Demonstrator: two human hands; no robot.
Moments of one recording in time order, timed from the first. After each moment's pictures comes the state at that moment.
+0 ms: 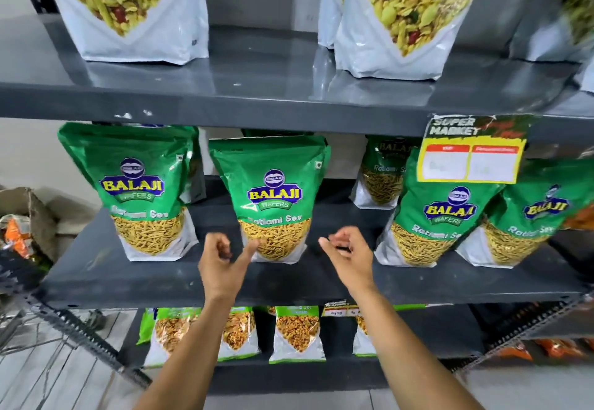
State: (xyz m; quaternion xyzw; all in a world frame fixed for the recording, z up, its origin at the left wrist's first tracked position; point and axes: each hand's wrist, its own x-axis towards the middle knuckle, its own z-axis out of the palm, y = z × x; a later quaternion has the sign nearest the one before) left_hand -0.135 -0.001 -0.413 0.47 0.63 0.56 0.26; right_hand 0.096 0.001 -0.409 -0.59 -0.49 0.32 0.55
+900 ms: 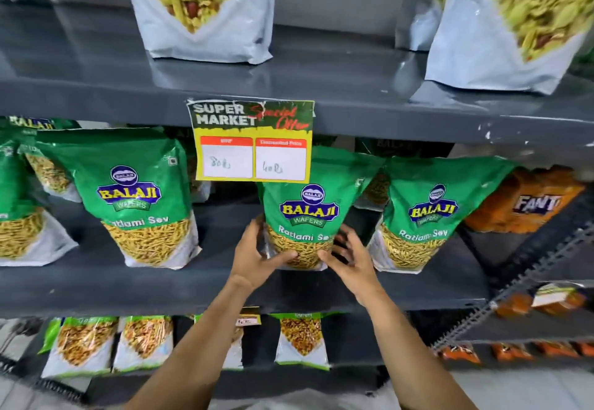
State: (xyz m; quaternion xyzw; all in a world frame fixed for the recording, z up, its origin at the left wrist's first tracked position) left_hand 0.121 0.024 -0.414 0.61 0.50 0.47 0.39; right_hand 0.332 -0.010 -0.405 -0.54 -0.52 0.44 0.49
